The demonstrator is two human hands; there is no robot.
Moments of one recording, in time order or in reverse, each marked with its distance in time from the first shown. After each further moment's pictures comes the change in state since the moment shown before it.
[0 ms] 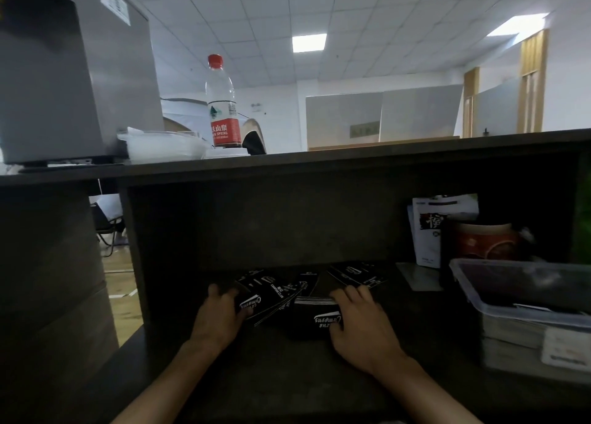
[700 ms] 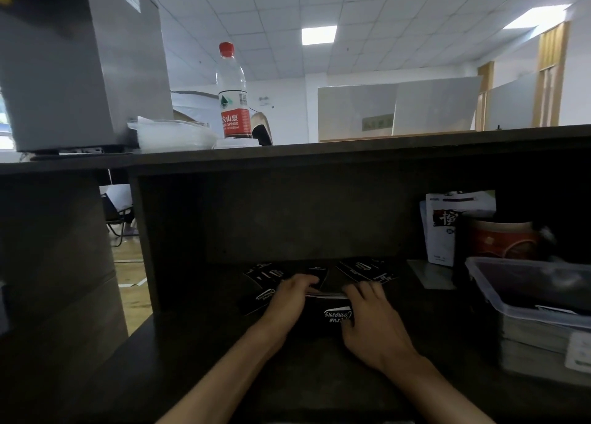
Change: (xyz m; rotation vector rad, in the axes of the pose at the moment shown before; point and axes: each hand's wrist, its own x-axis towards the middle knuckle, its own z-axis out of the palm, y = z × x) left_hand -0.025 0.098 0.005 -1.030 -0.265 -0.040; right_hand 0.001 0.002 0.006 0.027 0.041 0.004
